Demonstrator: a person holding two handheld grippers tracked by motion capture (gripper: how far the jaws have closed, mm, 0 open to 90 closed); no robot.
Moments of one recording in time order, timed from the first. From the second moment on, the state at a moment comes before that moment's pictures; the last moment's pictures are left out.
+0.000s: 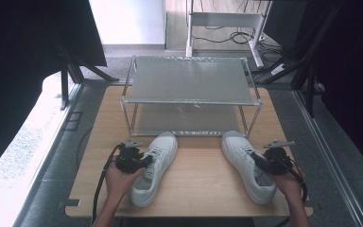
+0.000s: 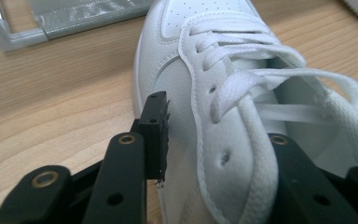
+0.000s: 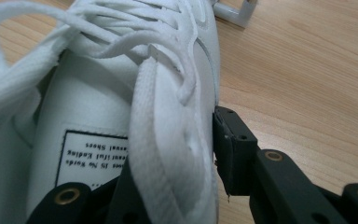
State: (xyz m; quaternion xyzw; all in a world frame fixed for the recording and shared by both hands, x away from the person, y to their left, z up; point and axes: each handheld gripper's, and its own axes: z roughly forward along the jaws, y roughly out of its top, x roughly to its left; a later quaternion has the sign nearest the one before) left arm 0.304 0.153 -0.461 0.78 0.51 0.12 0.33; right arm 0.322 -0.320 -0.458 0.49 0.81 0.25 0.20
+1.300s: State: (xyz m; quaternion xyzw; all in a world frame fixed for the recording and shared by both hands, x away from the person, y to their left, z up) left arm 0.309 0.185 -0.464 0.73 0.53 0.07 0.43; right arm 0.322 -0.346 -0.456 0.53 0.75 0.37 0.15
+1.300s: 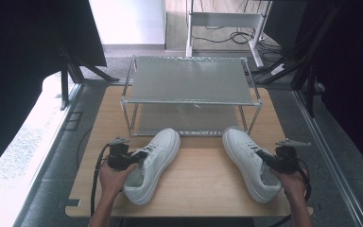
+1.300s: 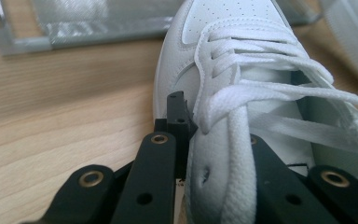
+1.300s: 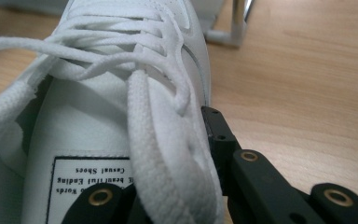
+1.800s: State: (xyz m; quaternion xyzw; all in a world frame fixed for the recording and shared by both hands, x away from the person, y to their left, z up) left arm 0.298 0.208 -0.444 0.66 0.50 0.02 0.55; right arm 0.309 -0.361 -0.440 0.52 0.67 0.51 0.13
